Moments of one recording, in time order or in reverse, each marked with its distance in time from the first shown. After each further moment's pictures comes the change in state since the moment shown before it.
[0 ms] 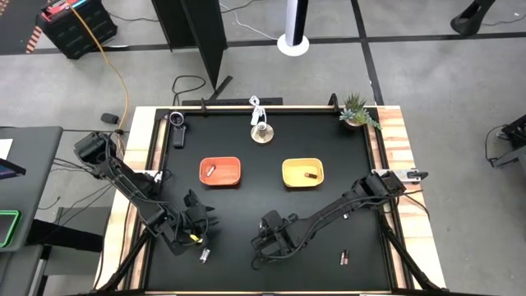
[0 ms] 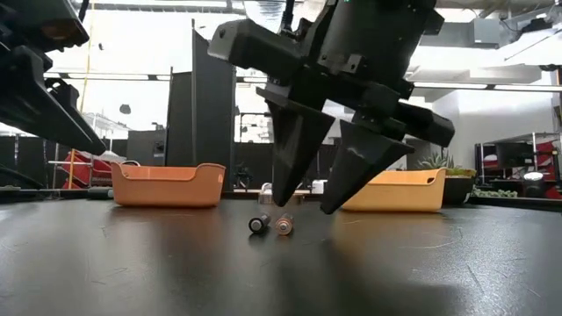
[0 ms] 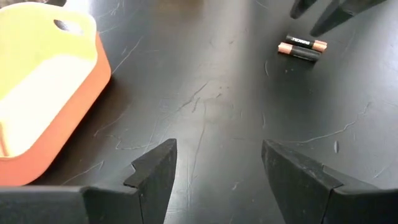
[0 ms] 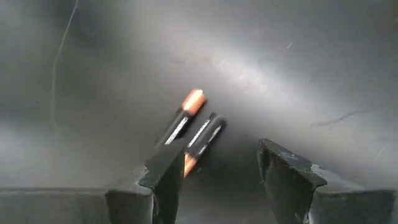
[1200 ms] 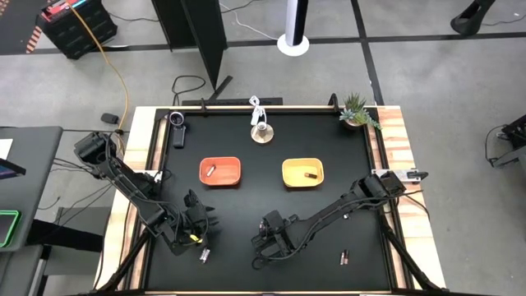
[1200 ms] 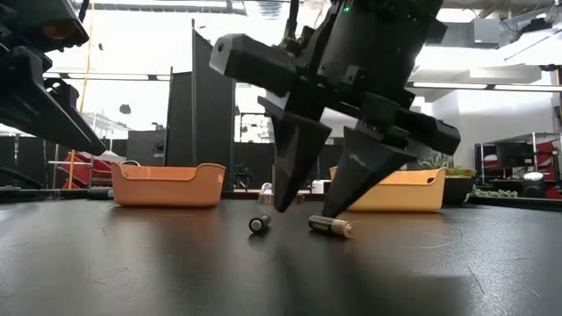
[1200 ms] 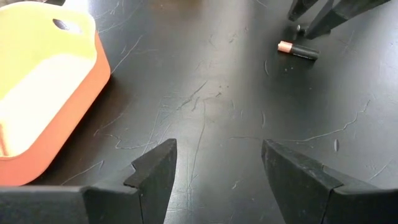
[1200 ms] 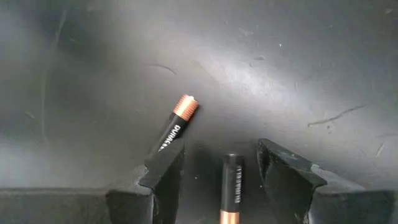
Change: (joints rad) left arm 0.000 0.000 0.002 -0.003 0.003 0.001; right arm 0.003 0.017 -0.002 0.003 0.038 0.056
